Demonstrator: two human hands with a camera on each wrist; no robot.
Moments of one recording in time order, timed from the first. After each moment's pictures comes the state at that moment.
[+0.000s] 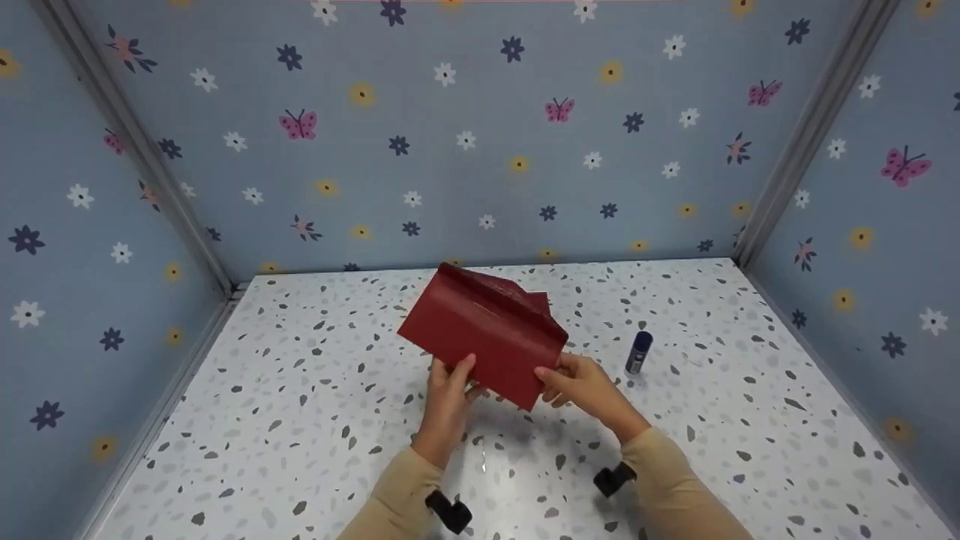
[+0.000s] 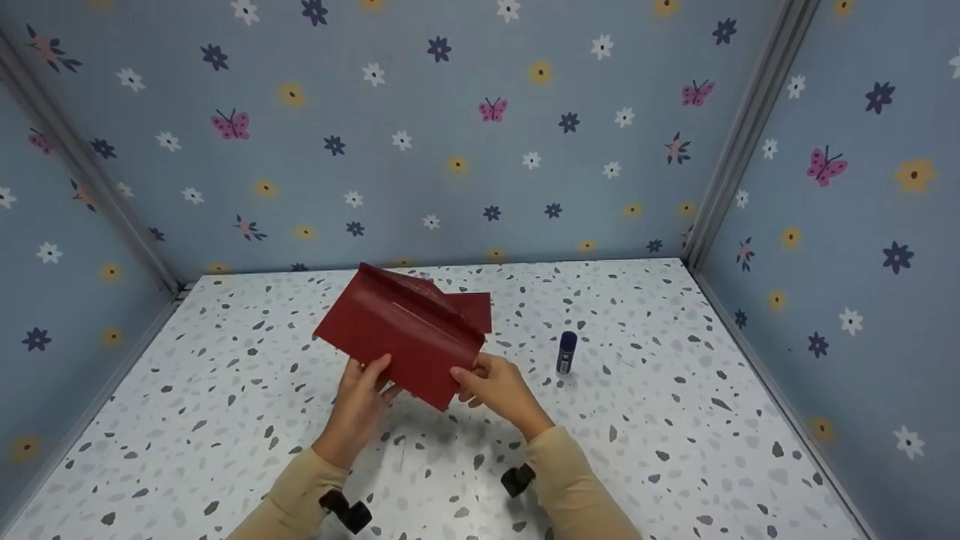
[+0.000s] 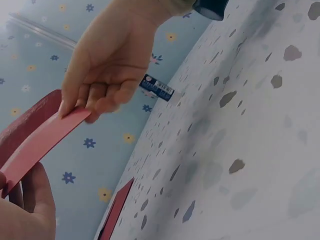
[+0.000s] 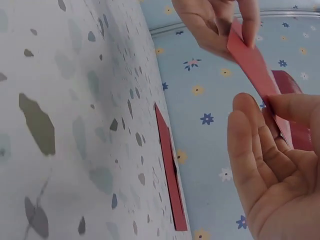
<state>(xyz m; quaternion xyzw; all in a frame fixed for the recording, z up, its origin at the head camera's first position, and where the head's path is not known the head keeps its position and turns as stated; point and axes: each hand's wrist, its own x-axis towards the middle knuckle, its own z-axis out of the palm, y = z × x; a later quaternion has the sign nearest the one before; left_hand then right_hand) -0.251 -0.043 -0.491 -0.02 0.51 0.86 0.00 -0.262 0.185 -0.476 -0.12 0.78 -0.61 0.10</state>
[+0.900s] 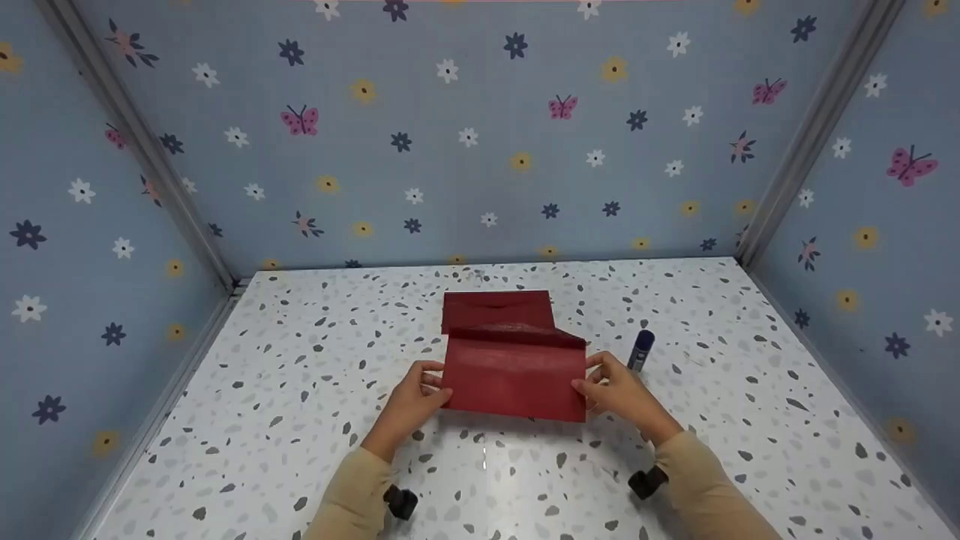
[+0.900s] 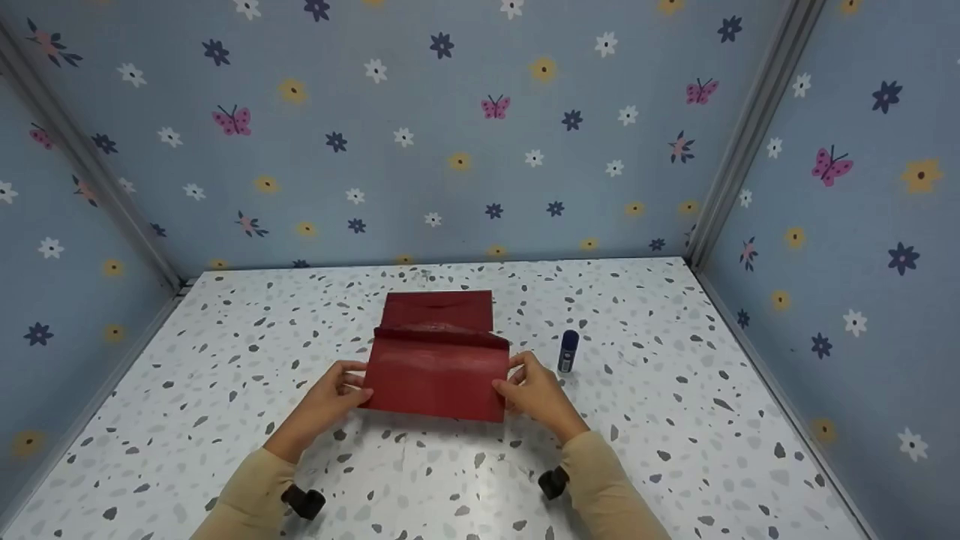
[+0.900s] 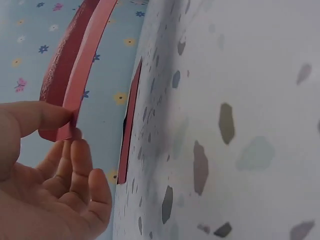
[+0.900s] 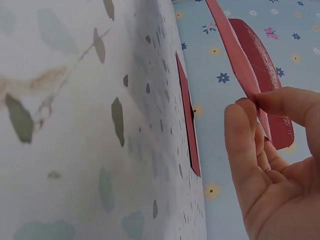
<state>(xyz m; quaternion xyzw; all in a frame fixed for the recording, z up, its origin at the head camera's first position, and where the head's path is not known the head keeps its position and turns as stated) -0.258 -0.116 -0.509 0.03 0.82 0.58 0.05 -0.264 0.233 -0.502 -0.04 0.82 -0.56 0.09</state>
